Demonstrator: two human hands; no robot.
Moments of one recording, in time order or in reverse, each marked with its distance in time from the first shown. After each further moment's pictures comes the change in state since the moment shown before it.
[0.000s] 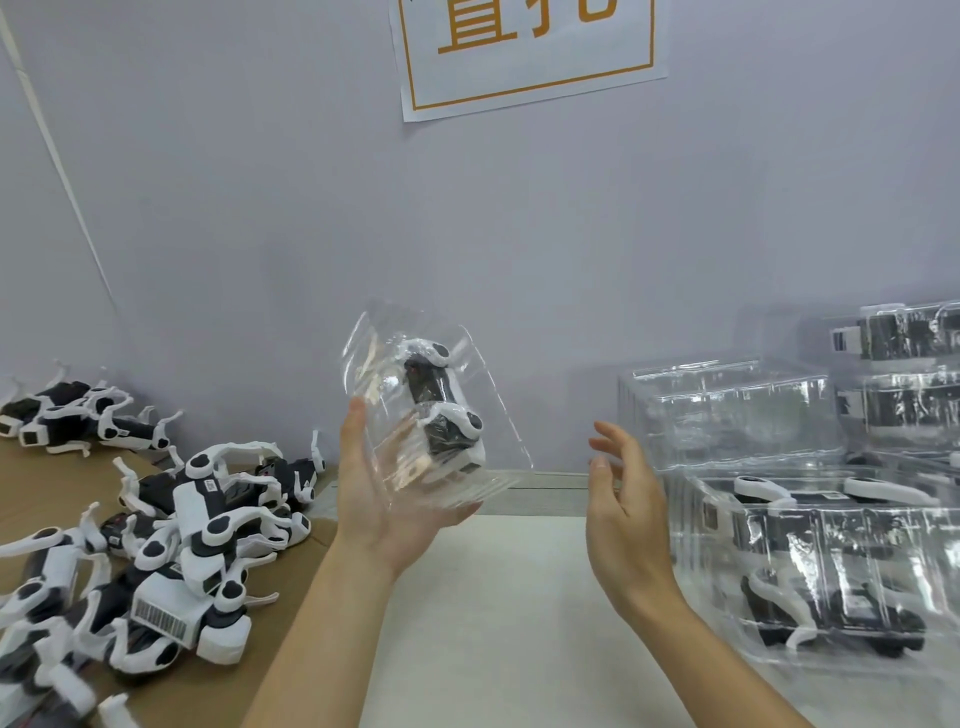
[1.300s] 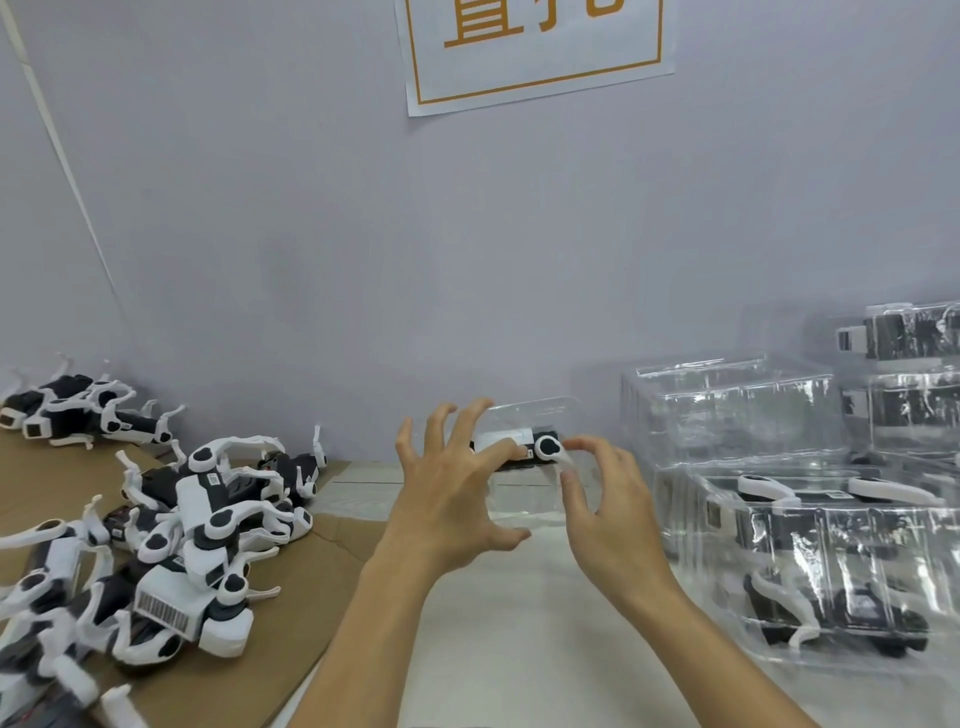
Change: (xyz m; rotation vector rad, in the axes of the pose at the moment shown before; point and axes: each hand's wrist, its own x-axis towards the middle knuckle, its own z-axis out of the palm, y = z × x) left_hand 0.000 -0.025 0.013 2.126 -0.086 0.841; right_hand 0.000 0.005 0.001 -0.262 -0.145 -0.094
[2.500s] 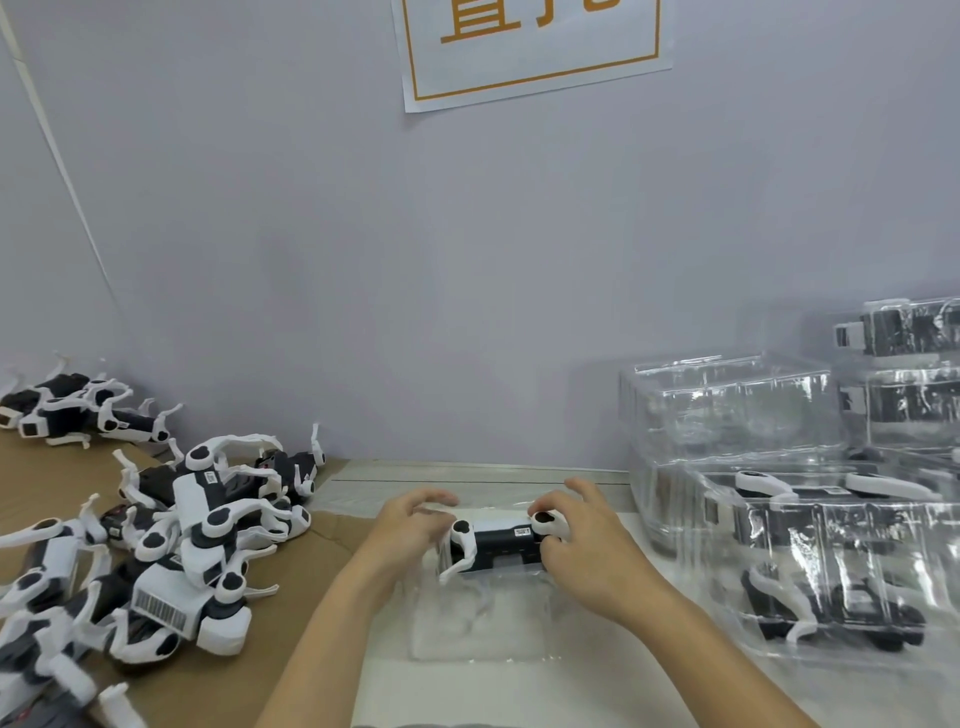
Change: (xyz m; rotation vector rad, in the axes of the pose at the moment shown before) left_hand -0.027 -0.042 0.029 -1.015 -0.225 -0.775; right_hand -0.005 0.017 0.007 -0.235 -0.471 0.166
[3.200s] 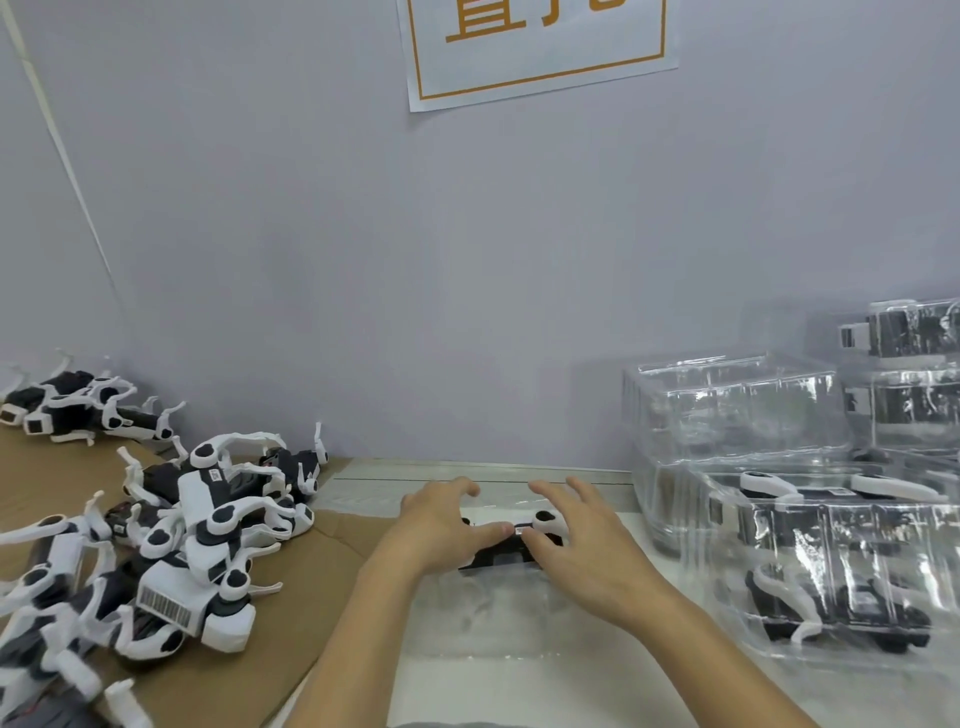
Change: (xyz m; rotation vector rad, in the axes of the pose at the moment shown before) left_hand -0.001 0.026 0.016 0.707 -0.096 0.120; right_hand -0.004 -0.003 0.000 -0.046 -0.030 -0.012
